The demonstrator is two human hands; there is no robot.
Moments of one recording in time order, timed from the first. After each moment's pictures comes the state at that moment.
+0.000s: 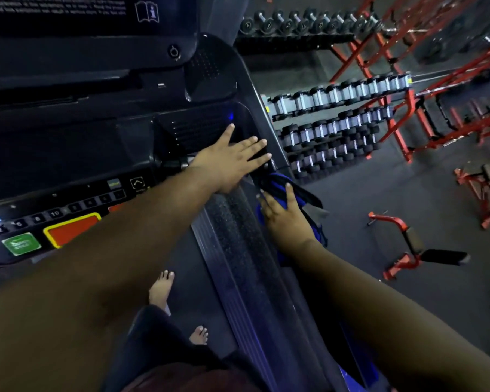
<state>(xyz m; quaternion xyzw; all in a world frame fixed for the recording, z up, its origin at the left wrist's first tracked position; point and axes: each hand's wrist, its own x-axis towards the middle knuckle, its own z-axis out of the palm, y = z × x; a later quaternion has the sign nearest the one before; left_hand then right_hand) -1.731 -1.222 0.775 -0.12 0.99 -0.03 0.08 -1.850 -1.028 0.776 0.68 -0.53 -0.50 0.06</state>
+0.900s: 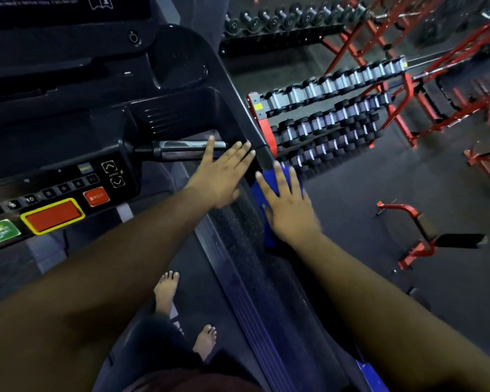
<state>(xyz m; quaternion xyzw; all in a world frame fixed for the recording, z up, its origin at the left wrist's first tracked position) -1.735 -1.138 0.766 -0.21 0.97 0.05 0.04 -1.872 -0.970 0.778 0.59 -0.80 -0.10 -0.03</state>
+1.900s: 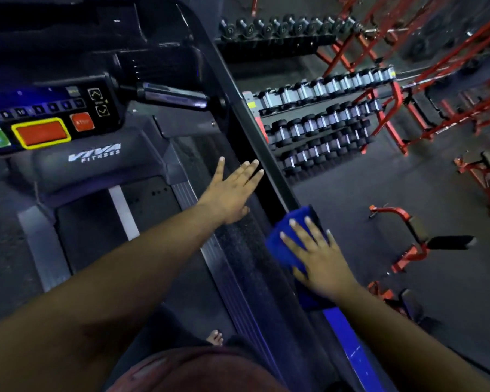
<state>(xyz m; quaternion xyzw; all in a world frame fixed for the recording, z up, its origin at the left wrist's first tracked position) -1.716 -0.956 0.763 -0.21 0.97 0.14 0.05 -1.872 -0.705 0.790 0.68 -0.71 -0.17 -0.04</state>
